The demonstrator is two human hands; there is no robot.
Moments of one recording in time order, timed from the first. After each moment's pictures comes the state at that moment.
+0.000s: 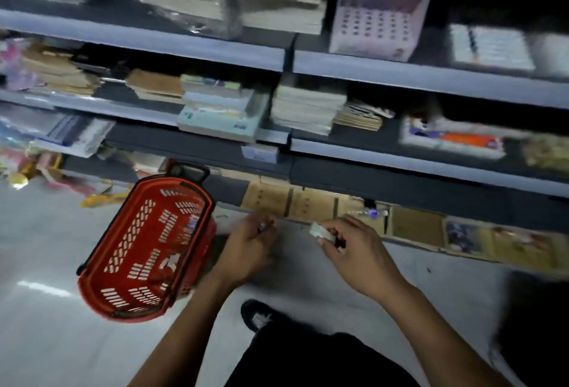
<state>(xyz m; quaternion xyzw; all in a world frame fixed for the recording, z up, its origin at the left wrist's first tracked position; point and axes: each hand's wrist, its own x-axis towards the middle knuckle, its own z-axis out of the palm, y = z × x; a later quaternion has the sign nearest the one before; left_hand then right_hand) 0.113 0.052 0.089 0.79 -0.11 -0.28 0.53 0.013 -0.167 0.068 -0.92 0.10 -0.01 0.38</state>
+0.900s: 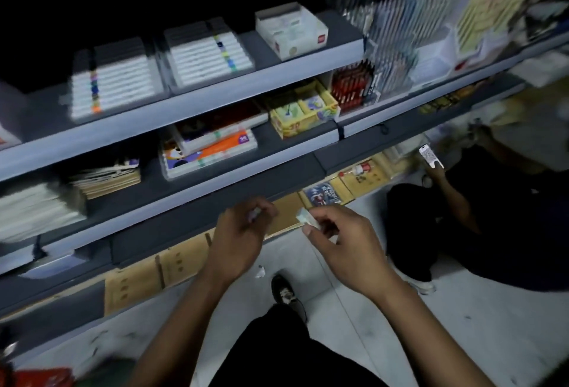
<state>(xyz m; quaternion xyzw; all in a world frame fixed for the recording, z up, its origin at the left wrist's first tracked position) -0.044 -0.391 0.108 0.74 -0.40 -0.28 0.46 -0.237 -0.485 0.105 -0.81 0.35 -0.24 0.40</state>
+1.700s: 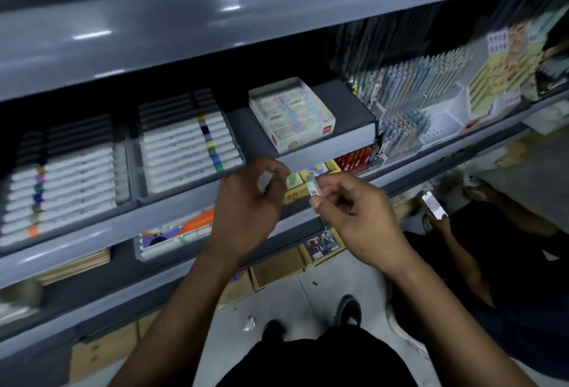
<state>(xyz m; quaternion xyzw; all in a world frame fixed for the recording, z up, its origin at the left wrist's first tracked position) 0.050 -0.607 0.175 0.71 -0.46 -0.14 0.51 -0.131 -0.702 0.158 -0.77 0.34 -0.31 0.44</state>
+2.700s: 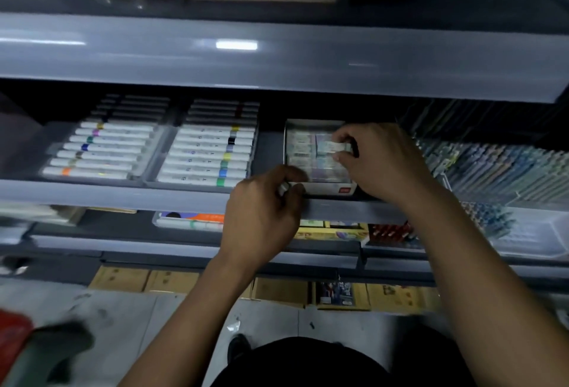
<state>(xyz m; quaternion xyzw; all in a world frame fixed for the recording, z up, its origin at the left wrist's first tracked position) 0.020 -0.673 0.189 0.83 -0.34 0.03 0.44 -0.032 -0.885 0.241 -0.97 0.13 -0.15 0.15</state>
